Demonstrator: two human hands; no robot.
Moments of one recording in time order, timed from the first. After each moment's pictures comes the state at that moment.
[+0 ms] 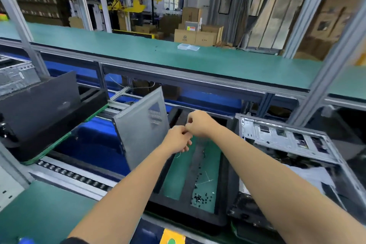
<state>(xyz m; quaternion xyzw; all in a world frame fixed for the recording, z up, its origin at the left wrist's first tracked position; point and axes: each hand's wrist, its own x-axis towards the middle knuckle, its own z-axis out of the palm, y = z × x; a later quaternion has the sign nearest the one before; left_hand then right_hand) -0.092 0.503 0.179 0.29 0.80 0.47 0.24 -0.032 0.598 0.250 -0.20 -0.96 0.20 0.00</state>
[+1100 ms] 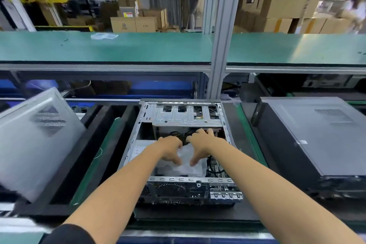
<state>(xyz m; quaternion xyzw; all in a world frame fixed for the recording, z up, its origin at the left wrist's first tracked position) 0.131 0.747 0.143 0.59 0.78 -0.05 0.20 0.253 0.839 0.169 -0.22 -0.95 0.04 -0.22</state>
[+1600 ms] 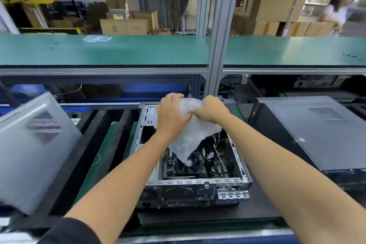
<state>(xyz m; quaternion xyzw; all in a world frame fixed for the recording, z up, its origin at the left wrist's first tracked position) 0.122 0.766 0.204 0.51 0.76 0.39 -0.10 0.235 0.862 0.252 -0.42 -0.87 0.25 0.11</state>
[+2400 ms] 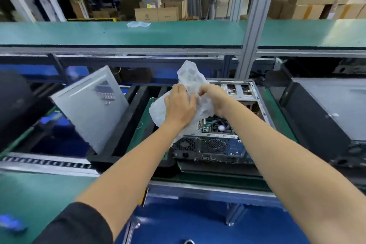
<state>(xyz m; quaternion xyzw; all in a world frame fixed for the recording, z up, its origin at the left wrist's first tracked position) 0.143 0.601 0.214 0.42 0.80 0.41 -0.10 0.219 0.694 0.253 -0.36 -0.61 0.69 0.15</state>
